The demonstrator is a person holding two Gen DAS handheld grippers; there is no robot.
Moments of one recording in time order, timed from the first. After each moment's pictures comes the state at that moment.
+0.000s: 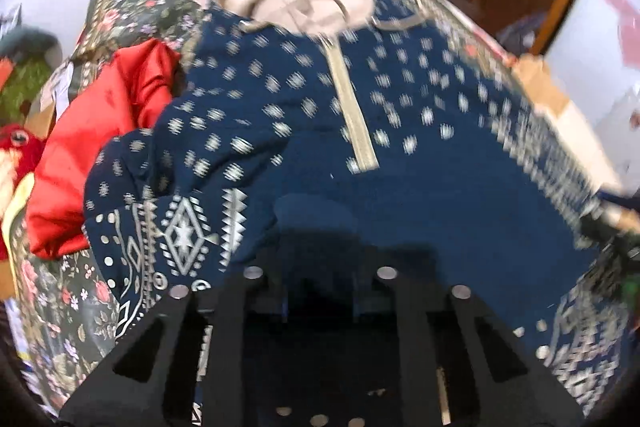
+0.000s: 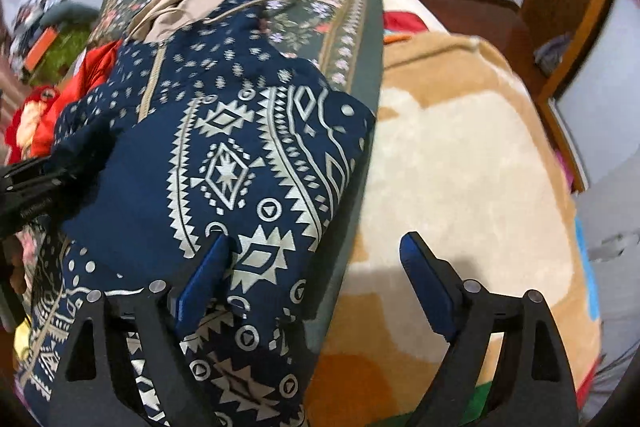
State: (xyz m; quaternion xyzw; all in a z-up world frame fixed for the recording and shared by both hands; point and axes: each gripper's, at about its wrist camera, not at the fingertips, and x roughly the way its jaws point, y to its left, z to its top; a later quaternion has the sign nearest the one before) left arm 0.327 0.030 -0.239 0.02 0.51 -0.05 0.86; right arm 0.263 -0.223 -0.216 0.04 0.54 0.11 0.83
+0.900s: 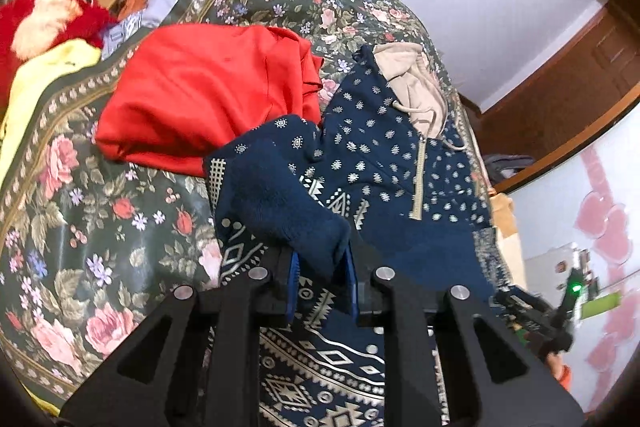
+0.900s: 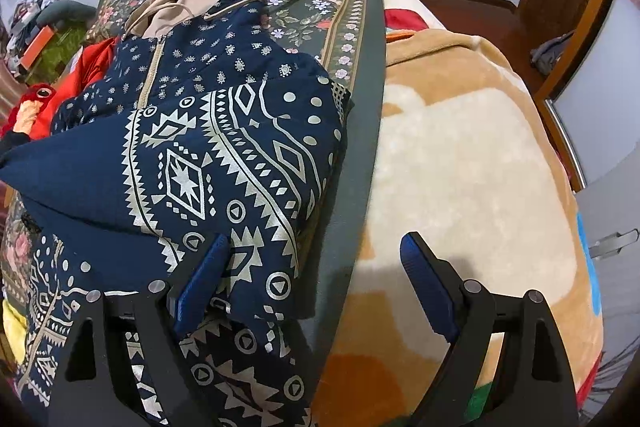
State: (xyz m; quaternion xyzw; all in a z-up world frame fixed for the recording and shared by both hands) left arm 0.265 0.198 -0.179 -0.24 0.46 -0.02 0.85; right arm 0.262 -0.213 -0.214 0.01 0.53 0.10 0.84
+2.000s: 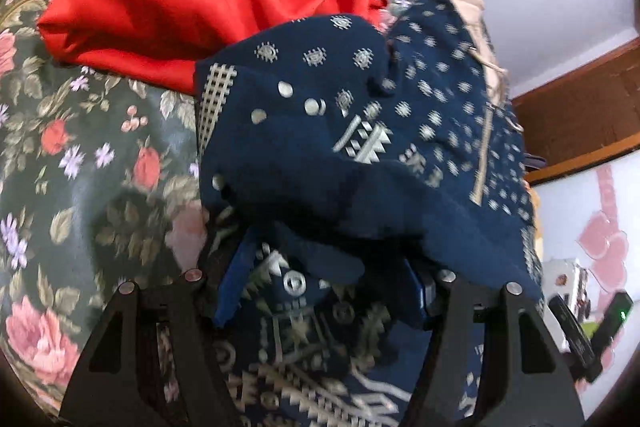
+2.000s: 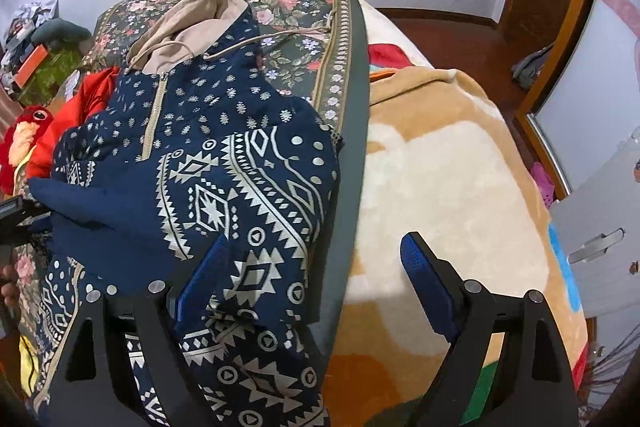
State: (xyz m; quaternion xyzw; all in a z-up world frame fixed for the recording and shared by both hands) left arm 0.297 0.190 -0.284 -0.29 0.53 0.01 0.80; right arm 0.253 -0.211 -0.185 0.01 0.49 0.07 0.87
